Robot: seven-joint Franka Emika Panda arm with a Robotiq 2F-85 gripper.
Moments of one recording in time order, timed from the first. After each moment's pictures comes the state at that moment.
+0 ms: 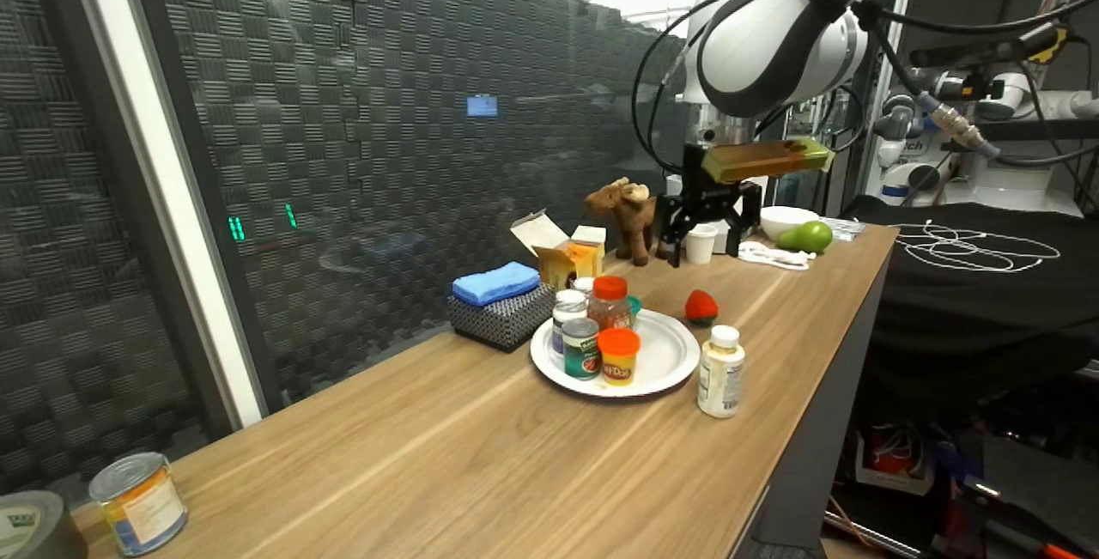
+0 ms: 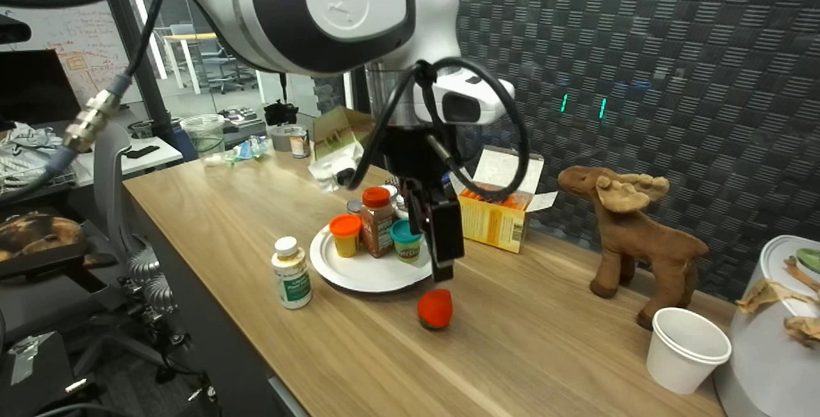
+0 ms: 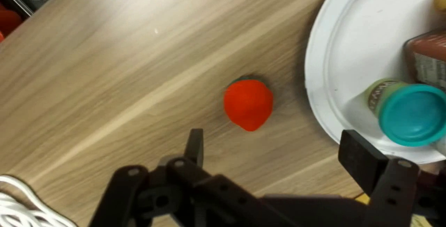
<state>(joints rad) -0.08 0.17 -0.15 -2.19 -0.09 2.42 0.38</state>
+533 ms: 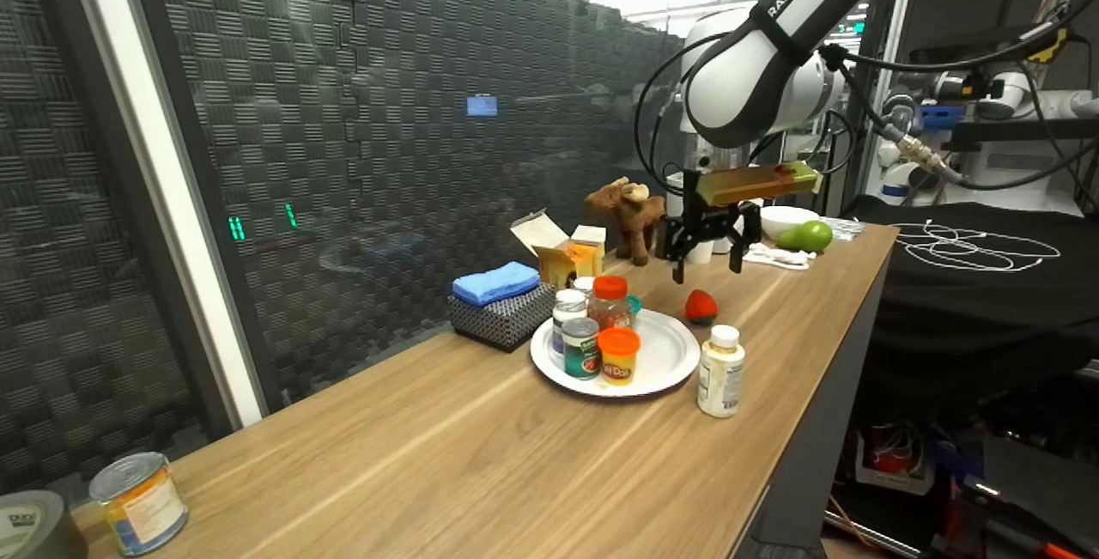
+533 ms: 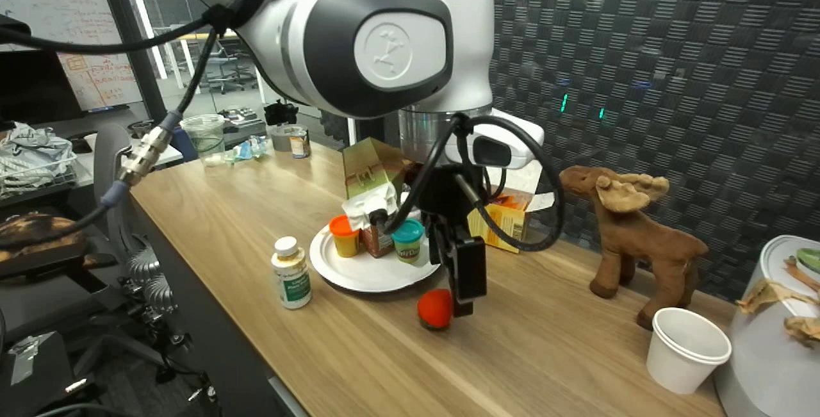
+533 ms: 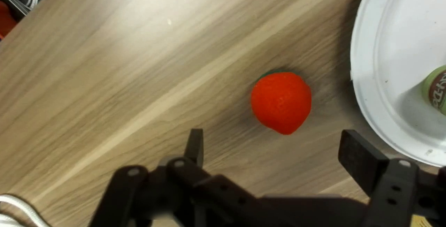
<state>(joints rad) -0.09 0.28 -0.18 -2.12 -0.08 2.42 0.39</state>
